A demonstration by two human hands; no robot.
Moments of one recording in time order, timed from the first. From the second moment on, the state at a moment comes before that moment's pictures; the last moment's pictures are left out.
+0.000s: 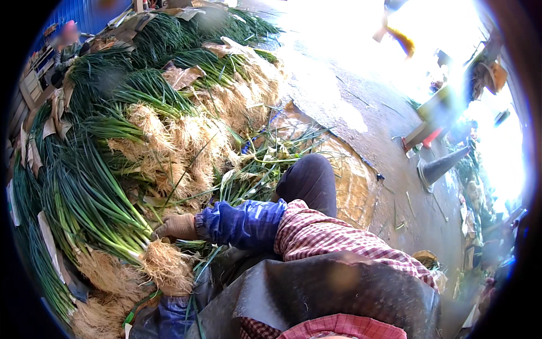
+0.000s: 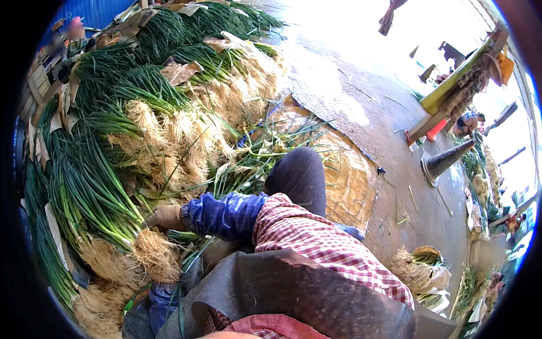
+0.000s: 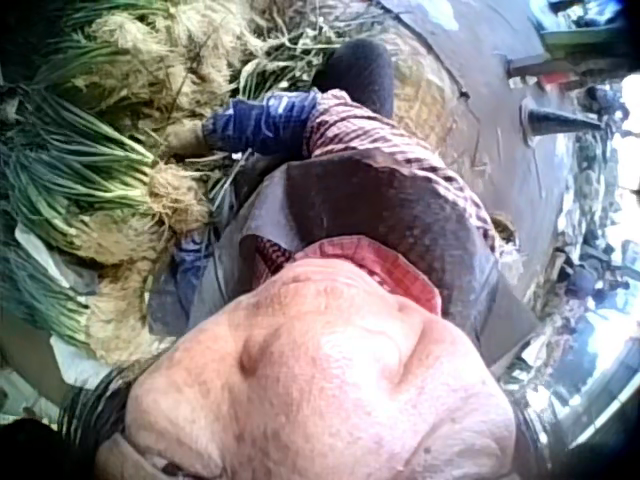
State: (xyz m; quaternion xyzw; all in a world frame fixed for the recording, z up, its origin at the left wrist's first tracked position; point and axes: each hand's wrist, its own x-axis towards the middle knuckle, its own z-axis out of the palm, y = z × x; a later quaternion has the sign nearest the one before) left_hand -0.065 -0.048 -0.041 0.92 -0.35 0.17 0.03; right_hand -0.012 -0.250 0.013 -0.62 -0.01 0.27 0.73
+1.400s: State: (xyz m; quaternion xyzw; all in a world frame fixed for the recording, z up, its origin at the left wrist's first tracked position) left_hand -0.076 -0.076 -0.002 0.08 -0.11 0.36 -0.92; right_hand -0.048 -0.227 0.060 -0.74 -0.05 -0.03 0.67
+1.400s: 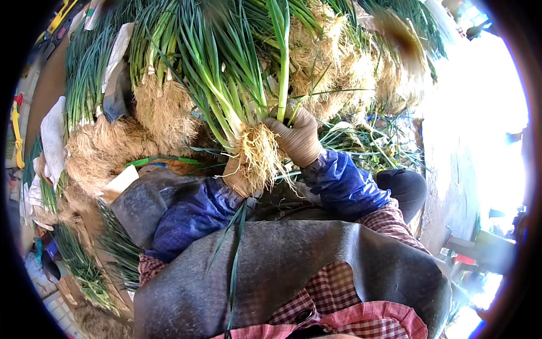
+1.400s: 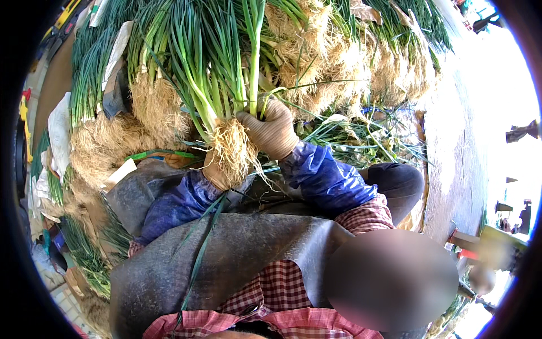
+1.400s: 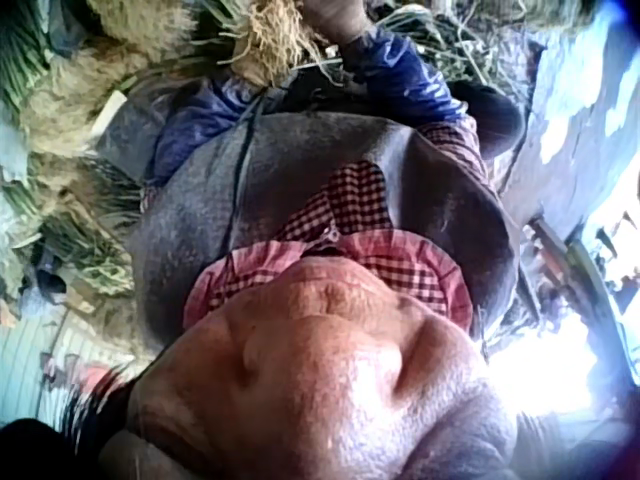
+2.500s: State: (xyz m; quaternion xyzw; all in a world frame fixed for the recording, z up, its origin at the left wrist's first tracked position) left_hand -0.083 -0.079 -0.006 0.03 -0.07 0.36 -0.93; right_hand -0.015 -0.270 0.052 -0.63 0.08 0.11 0.76
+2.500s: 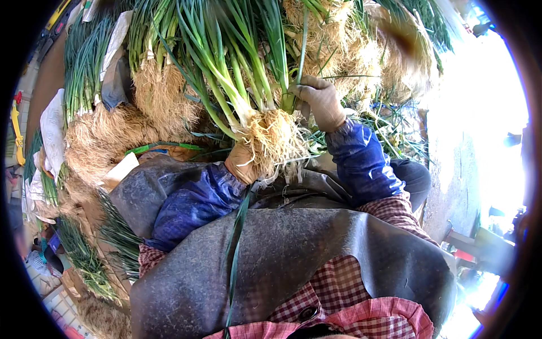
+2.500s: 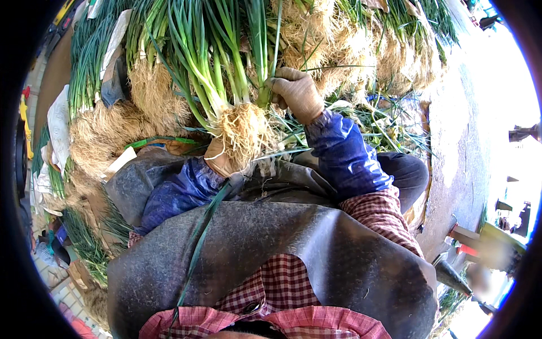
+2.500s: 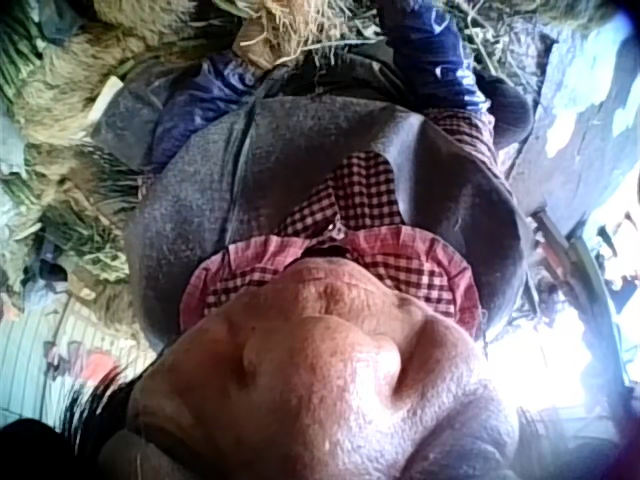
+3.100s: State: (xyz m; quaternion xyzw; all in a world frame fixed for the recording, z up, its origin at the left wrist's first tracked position) left_hand -0.072 -0.074 -0.023 -0.01 -0.07 0.32 -0.94; right_hand -0.018 -0.313 0.034 -0.54 0.22 0.18 0.80
